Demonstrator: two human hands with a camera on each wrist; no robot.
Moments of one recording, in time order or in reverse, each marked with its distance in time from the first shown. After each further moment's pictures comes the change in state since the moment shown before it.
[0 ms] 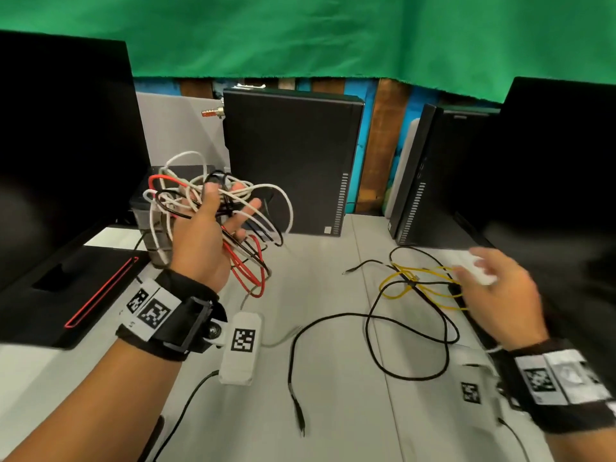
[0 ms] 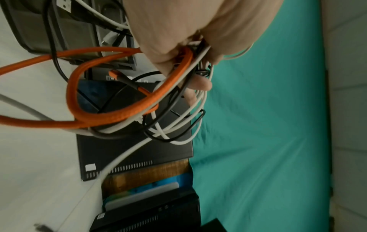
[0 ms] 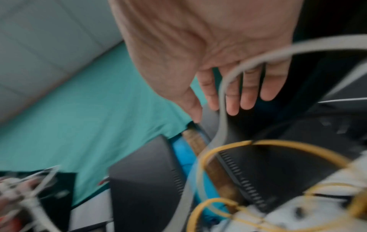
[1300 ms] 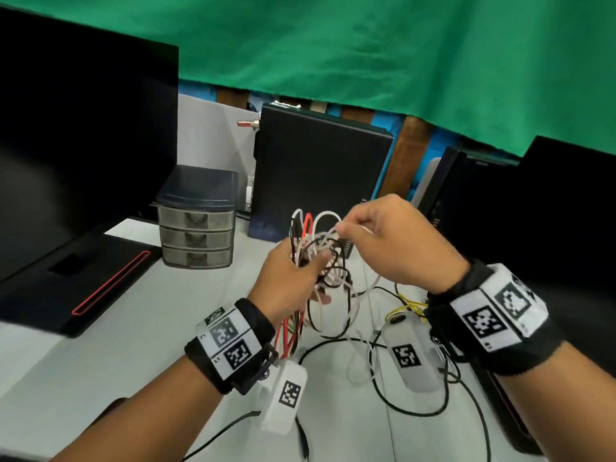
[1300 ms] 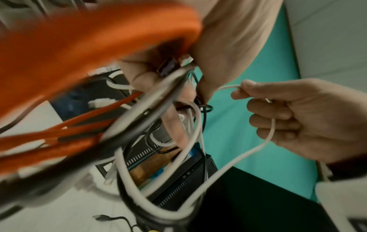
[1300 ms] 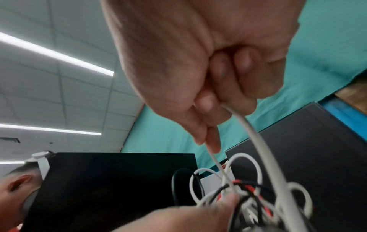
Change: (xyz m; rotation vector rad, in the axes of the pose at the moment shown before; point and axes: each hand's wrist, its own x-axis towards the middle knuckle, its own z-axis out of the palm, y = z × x) left_hand -0.025 -0.038 0.011 0.530 -0.284 -0.088; right_hand -0.002 -0.216 0.013 -0.067 -0.468 -0.684
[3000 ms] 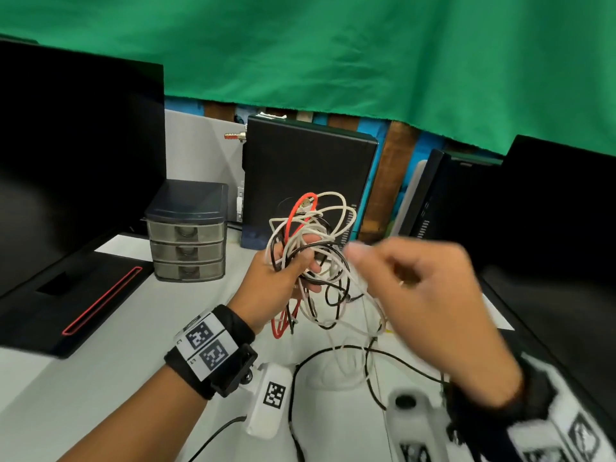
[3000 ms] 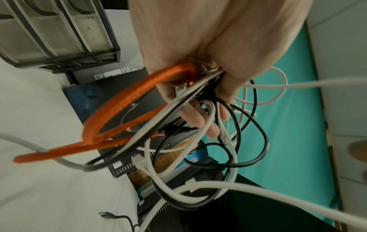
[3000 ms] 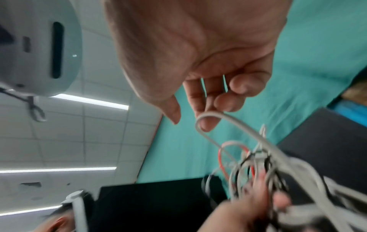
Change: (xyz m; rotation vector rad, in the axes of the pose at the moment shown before) left_hand 0.008 -0.004 -0.011 -0.057 -0.113 0.140; right_hand -0.081 -0.026 -0.010 0.426 0.280 0.012
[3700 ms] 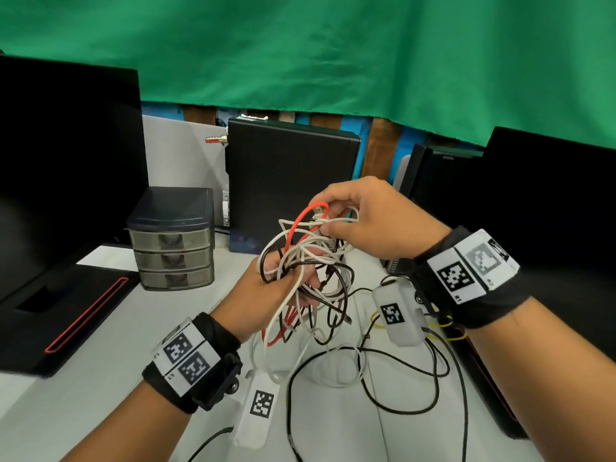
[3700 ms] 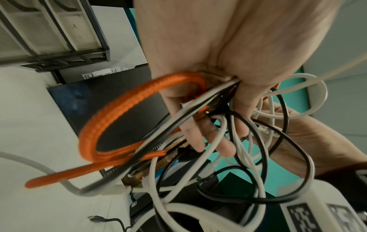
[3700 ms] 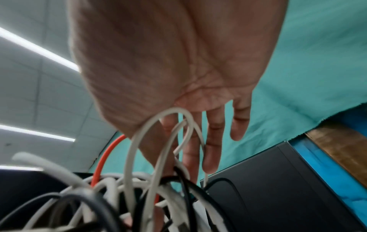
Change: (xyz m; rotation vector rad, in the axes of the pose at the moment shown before) left_hand -0.004 0.005 -0.001 -0.020 -0.248 0.029; right_hand 0.100 0.040 -0.008 -0.293 -0.381 -0.044
